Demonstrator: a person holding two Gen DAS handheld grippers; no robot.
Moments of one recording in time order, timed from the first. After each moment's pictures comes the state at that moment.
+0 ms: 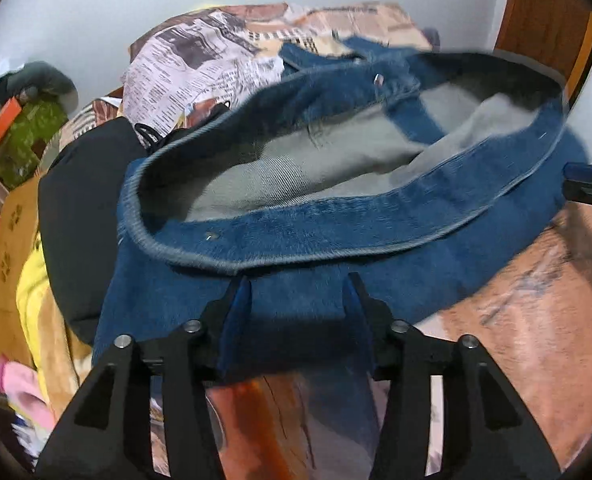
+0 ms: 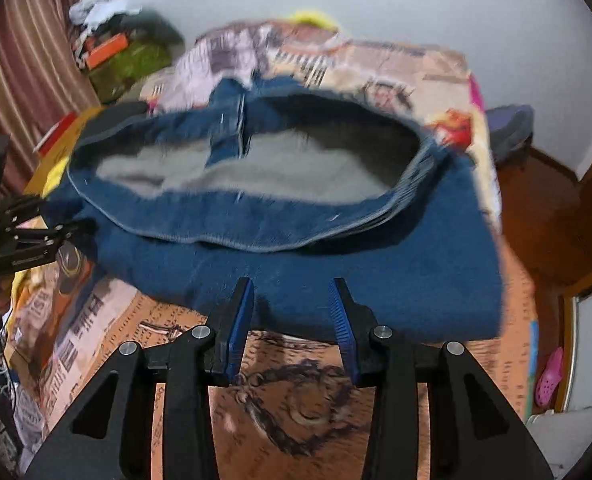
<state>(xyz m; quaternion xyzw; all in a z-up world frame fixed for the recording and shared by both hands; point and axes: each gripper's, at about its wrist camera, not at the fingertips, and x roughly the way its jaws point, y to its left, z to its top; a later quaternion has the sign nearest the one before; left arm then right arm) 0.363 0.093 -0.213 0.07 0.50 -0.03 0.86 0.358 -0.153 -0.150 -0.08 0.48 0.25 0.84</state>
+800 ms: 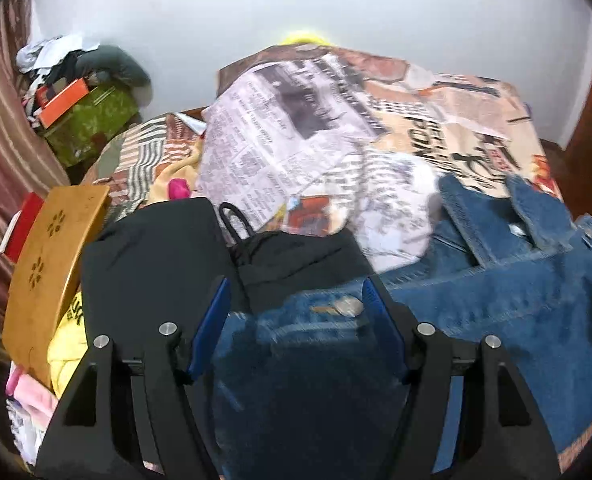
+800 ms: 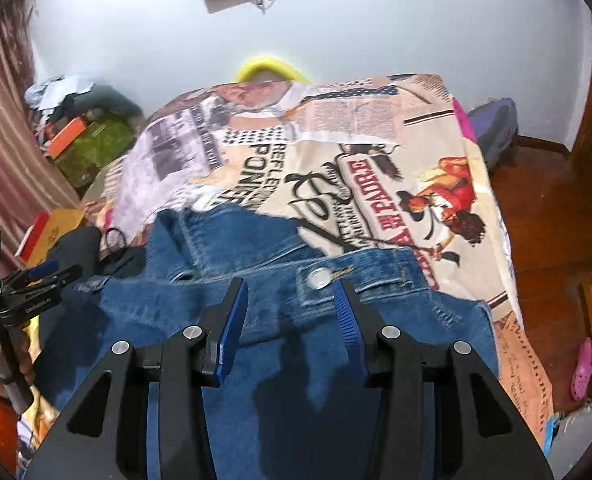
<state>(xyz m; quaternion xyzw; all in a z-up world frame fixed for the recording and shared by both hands) 0.488 0.171 -0.180 0.00 0.44 0.10 0.89 0.483 -0.127 -0.114 0.02 0.43 0.20 0.88</state>
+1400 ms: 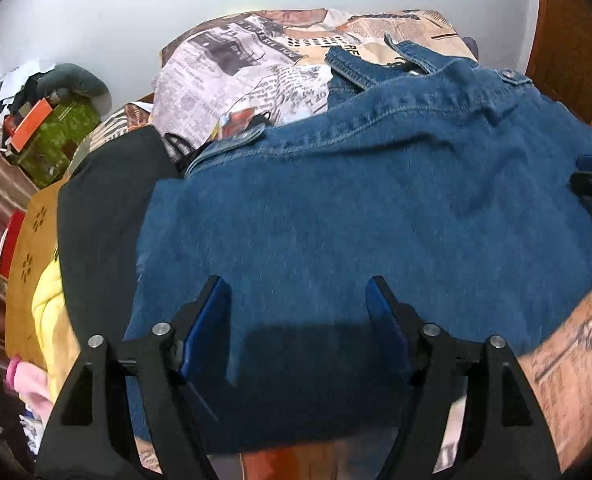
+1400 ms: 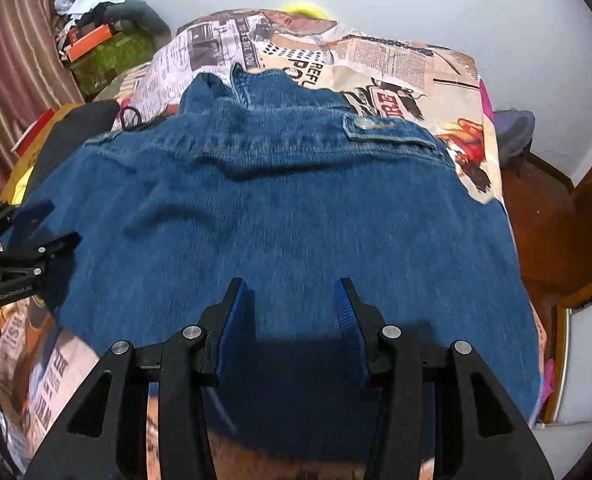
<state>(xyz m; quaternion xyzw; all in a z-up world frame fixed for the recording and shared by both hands) 0.388 0.108 -0.227 0.06 0.48 0.03 0.88 0.410 -0.121 -0.158 -0.10 0.48 0.22 0.85</state>
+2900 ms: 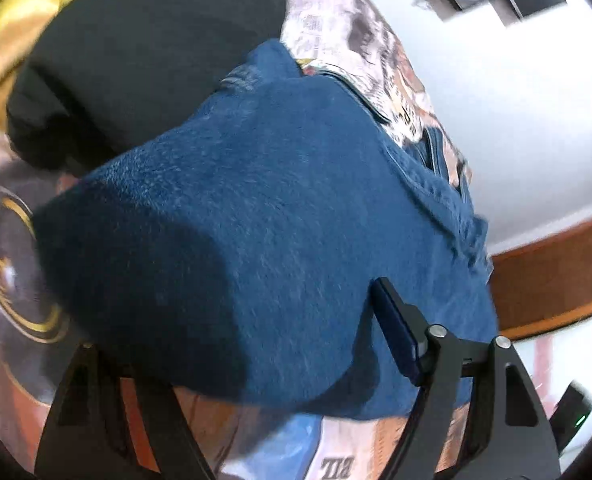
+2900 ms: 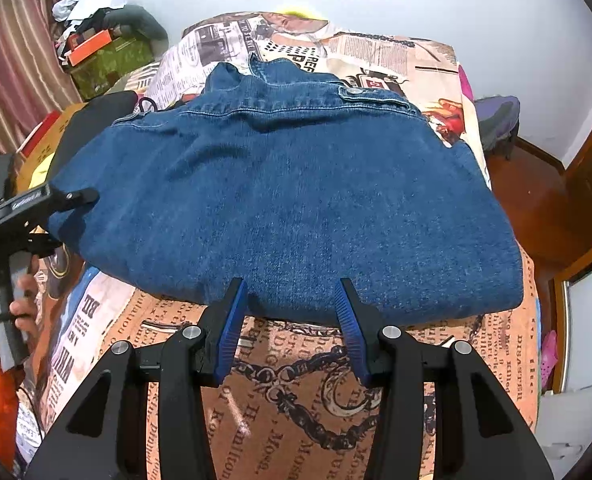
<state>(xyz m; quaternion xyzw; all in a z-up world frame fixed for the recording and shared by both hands) 0.350 0.194 -0.282 -0.43 0.42 0.03 0.80 0.342 -0.134 -0.149 -0.08 0.48 0.20 0.85</state>
